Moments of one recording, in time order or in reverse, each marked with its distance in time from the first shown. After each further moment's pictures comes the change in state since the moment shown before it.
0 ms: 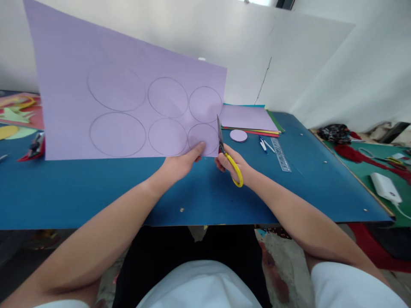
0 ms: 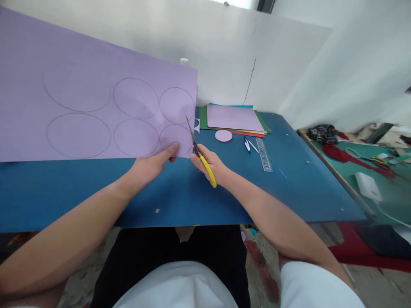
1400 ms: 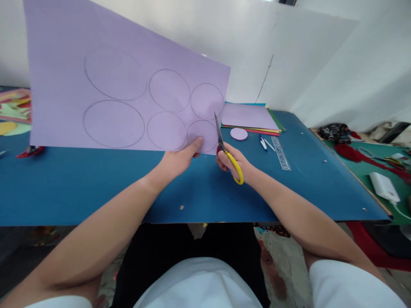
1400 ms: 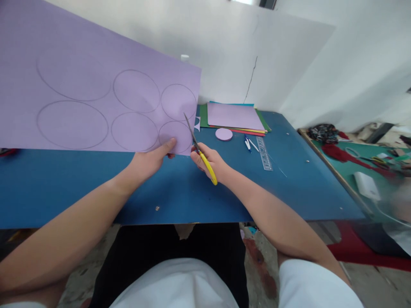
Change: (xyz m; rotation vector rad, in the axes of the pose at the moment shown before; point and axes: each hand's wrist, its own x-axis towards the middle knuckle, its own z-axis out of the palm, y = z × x) left_hand 0.004 0.002 -0.003 -0.034 0.010 0.037; right_hand 0.000 -0.010 0.001 0.055 0.010 0.080
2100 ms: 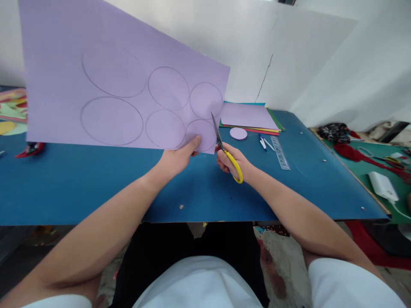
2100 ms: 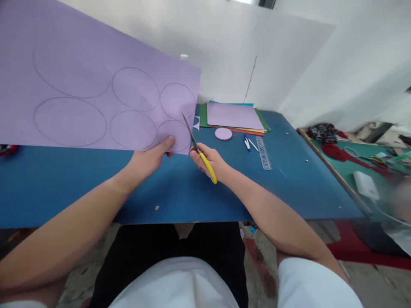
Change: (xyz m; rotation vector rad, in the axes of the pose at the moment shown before) left_hand 0.000 0.000 0.001 -0.038 0.042 -0.013; right_hand 0.000 -0.003 0.001 0.030 0.002 0.019
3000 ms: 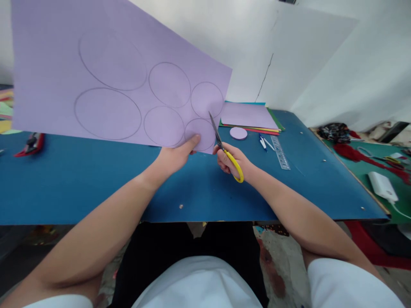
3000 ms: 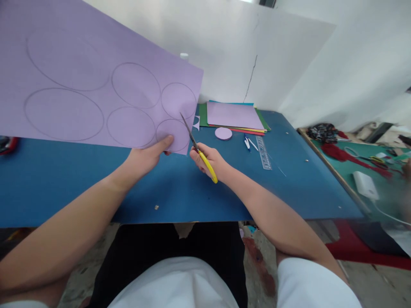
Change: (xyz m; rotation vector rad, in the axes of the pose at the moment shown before) left_hand 0.005 -0.005 -0.003 -0.007 0.020 0.039; right_hand -0.002 -0.008 0.000 -0.004 -0.003 0.045
